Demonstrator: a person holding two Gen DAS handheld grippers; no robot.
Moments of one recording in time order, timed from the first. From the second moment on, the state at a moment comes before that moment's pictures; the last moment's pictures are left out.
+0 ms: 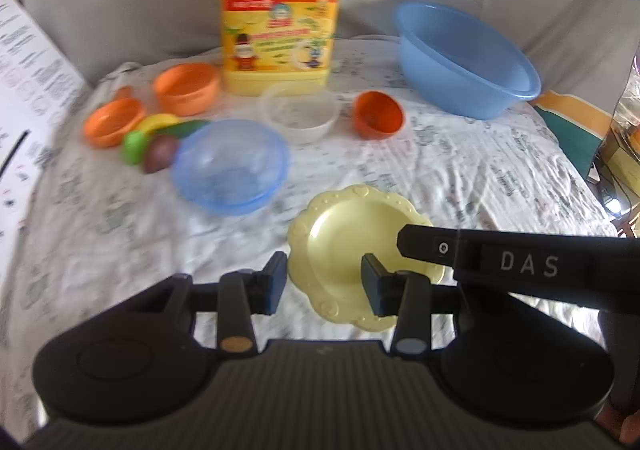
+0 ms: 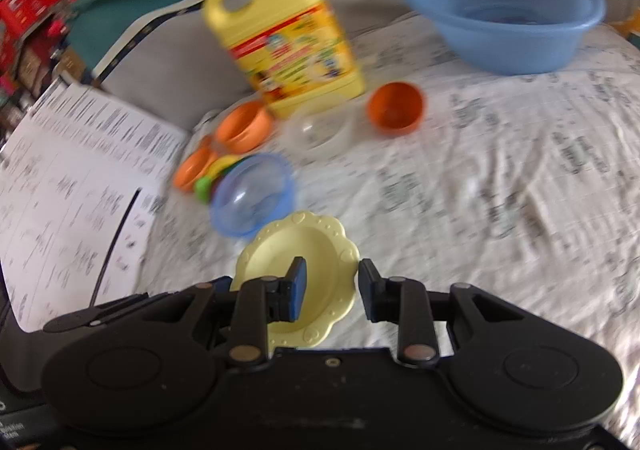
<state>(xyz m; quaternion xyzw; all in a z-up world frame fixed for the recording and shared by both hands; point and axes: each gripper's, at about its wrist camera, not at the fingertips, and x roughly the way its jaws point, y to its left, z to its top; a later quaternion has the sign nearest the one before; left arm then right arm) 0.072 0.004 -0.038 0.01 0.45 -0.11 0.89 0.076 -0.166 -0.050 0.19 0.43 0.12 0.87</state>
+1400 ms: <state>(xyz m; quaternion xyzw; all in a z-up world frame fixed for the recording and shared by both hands) -0.033 0.188 -0.075 -0.07 0.49 -0.03 0.87 0.017 0.040 -0.078 0.02 0.53 0.23 0.81</state>
